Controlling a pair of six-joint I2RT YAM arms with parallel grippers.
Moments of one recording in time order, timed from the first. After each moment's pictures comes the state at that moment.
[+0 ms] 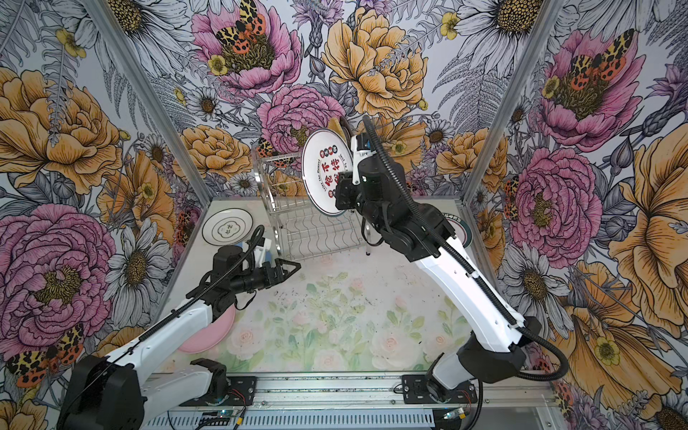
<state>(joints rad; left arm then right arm) -0.29 1.11 0.60 -0.06 0.63 -0.69 0.81 1.58 2.12 -0.78 0.40 0.28</state>
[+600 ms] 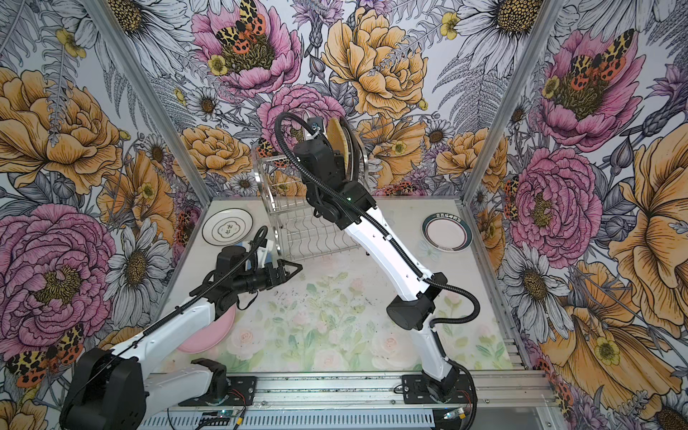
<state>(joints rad) -0.30 1.15 0.60 -0.06 0.62 -0.69 0.80 2.13 2.68 -0.78 0.78 0.08</state>
